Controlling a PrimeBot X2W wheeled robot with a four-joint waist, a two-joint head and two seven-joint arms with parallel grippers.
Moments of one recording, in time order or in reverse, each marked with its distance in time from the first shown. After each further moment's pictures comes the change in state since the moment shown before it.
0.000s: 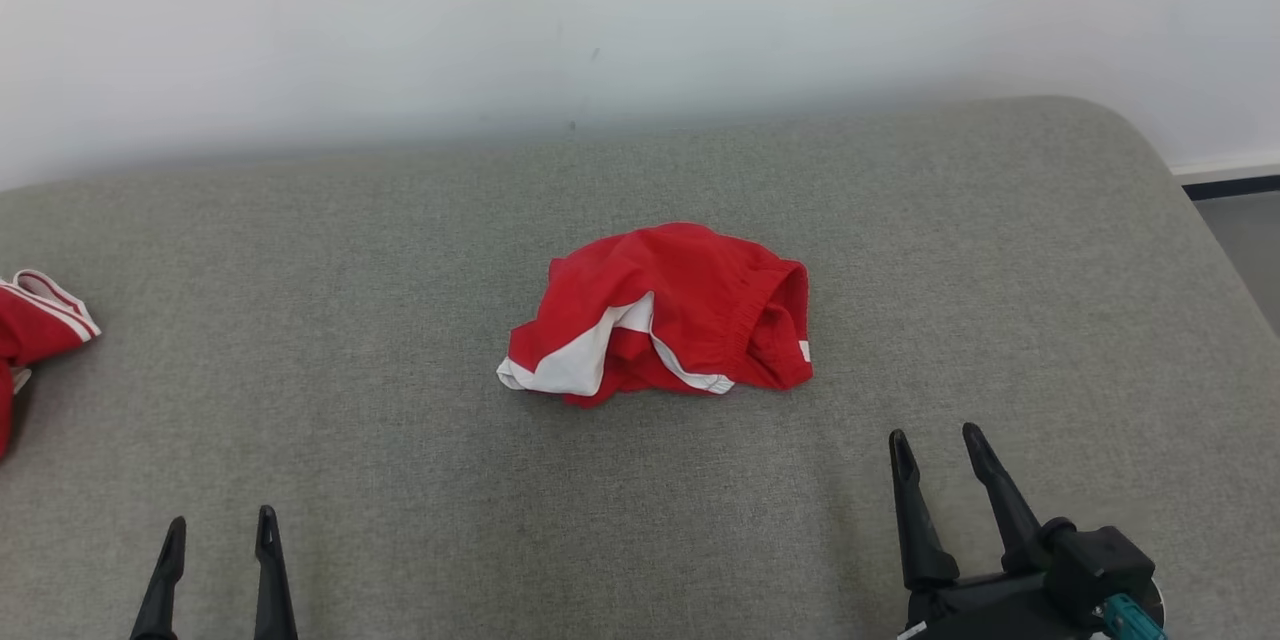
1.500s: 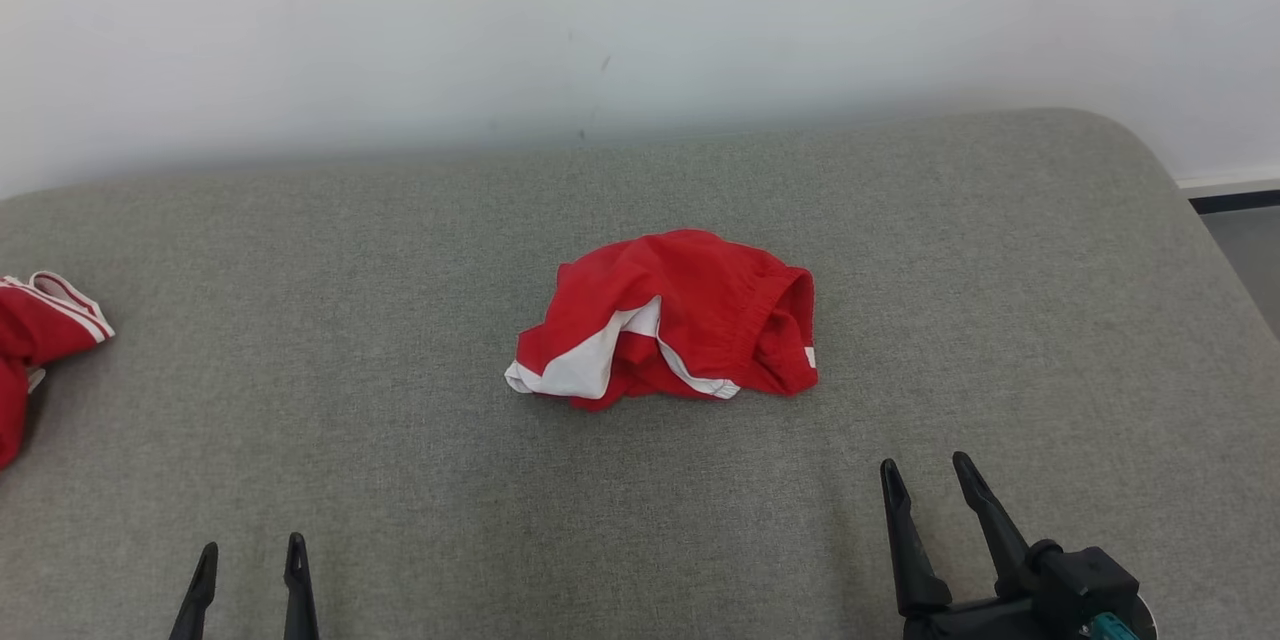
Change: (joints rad) left arm 0.023 -0.014 -0.024 0.031 0.010 -0.005 0.000; right arm 0.029 0.000 0.011 0.032 -0.013 0.000 0.000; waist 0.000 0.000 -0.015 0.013
